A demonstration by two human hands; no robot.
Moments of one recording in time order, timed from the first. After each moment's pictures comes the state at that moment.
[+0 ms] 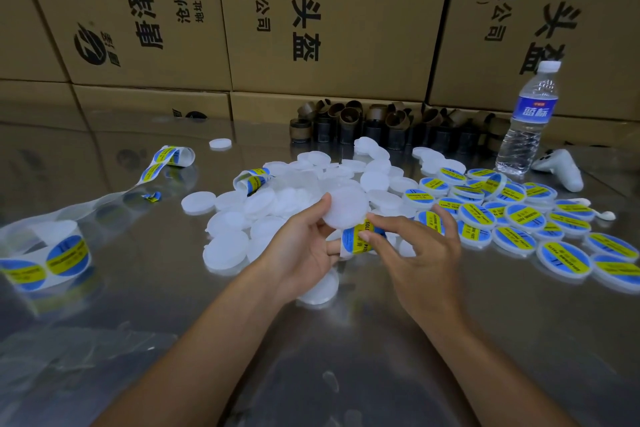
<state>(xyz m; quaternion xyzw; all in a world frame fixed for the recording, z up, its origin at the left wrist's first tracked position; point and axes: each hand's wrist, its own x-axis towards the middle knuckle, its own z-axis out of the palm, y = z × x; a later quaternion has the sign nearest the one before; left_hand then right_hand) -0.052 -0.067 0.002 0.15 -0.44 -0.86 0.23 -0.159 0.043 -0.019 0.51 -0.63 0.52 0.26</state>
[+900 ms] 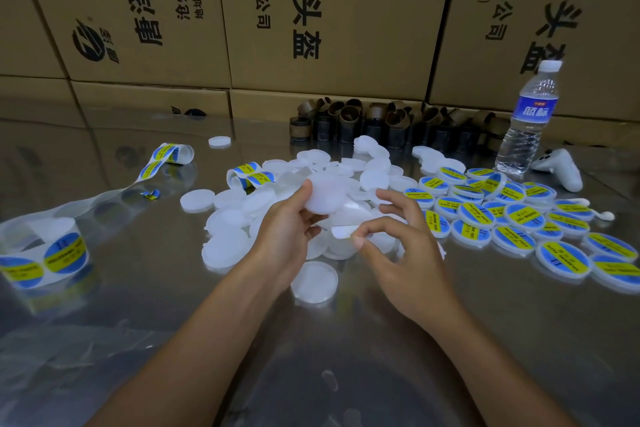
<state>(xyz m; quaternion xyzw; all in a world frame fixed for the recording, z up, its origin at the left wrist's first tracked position) -0.053 -0.072 0.011 0.25 -0.46 -0.77 0.35 -0.154 0.045 -0.013 0.52 -0.65 0.55 0.00</state>
